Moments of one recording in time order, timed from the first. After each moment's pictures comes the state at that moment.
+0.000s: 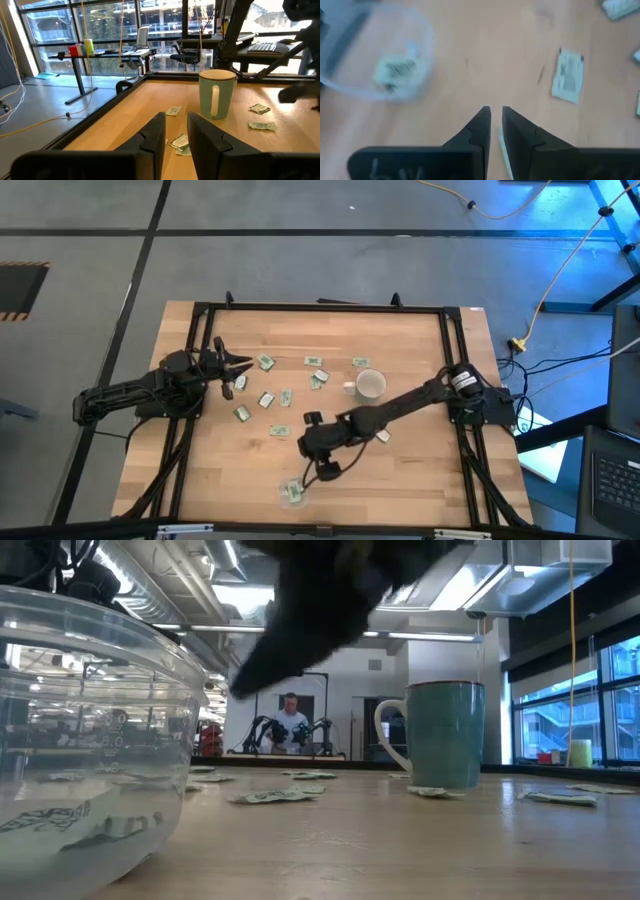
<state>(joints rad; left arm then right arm) 0.30 0.01 0.01 0.01 -0.01 0.04 0.32 2.10 1.52 -0.28 0.03 0.00</state>
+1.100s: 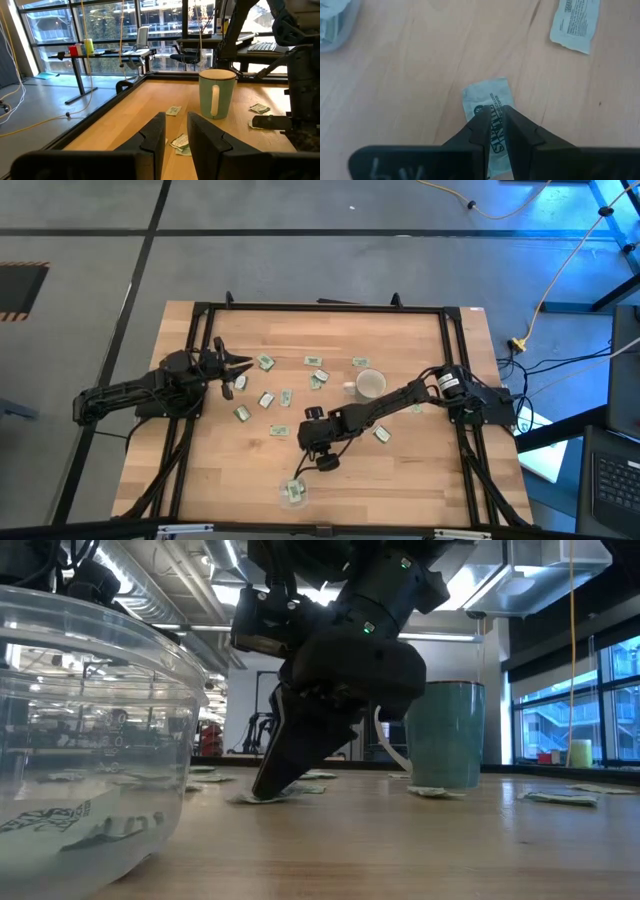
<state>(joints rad) 0.30 0.01 0.01 0.01 -0.01 0.04 0.26 2.20 1.52 -0.33 0.03 -0.04</state>
